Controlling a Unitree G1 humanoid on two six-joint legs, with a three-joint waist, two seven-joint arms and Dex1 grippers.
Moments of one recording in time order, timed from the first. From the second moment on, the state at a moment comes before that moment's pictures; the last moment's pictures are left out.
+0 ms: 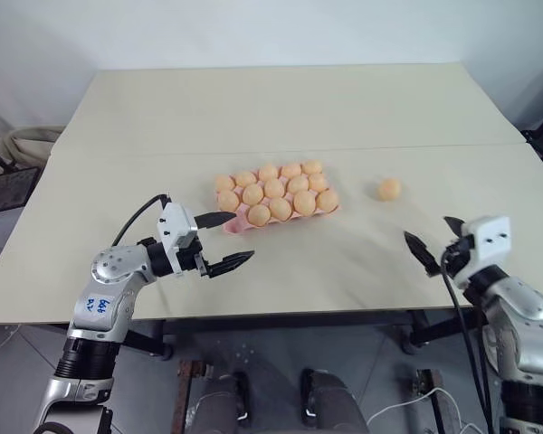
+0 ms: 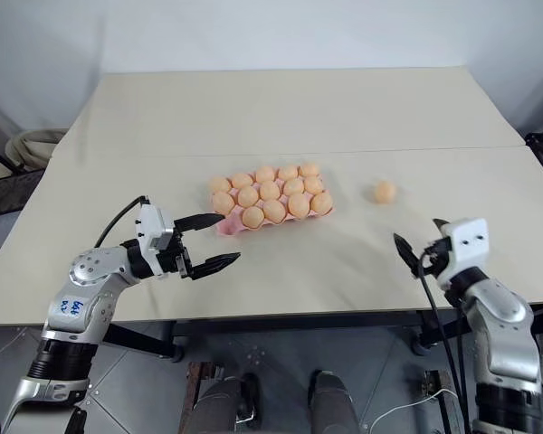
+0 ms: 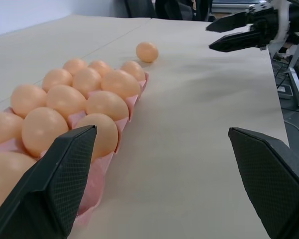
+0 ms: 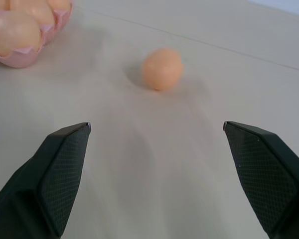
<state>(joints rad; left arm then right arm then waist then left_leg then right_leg) -0.33 0.53 0.03 -0.04 -0.41 0.16 -0.92 -0.19 -0.51 -0.32 -0.04 0.26 0.27 0.58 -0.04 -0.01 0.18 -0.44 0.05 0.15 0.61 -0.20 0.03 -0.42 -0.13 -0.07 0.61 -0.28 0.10</state>
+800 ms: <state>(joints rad) -0.13 0.55 0.13 -0.22 -0.41 0.16 -0.81 -0.98 -0.45 -0.11 1.03 0.06 0.20 0.39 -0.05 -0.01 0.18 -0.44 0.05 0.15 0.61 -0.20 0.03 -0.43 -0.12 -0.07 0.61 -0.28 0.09</state>
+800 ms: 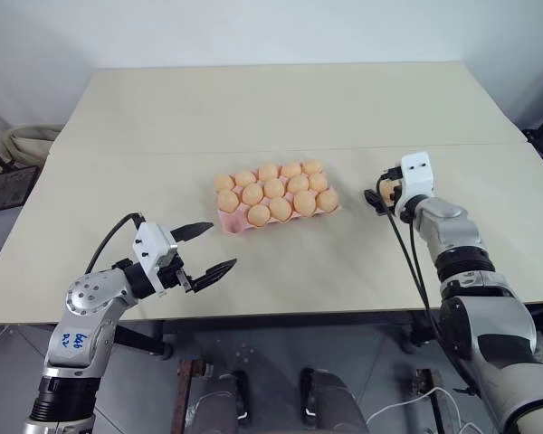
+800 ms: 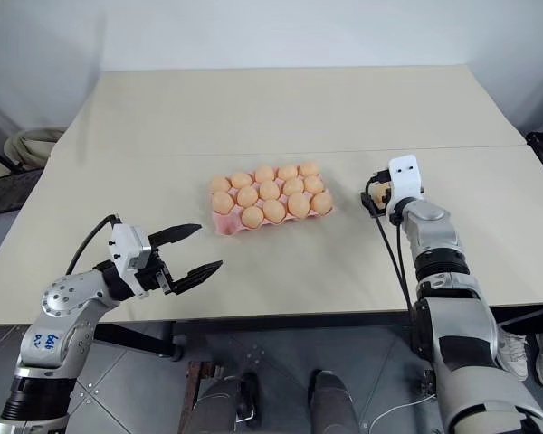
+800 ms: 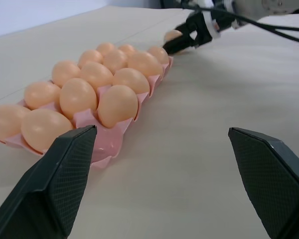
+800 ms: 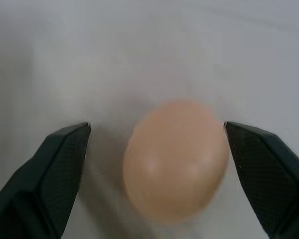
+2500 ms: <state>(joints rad) 0.10 0.52 0.35 -0.35 -0.43 0.20 -0.62 -0.86 -0.07 0.30 0.23 0.12 0.46 0.75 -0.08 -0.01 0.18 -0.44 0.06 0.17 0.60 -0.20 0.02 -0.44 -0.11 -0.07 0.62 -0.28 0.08</state>
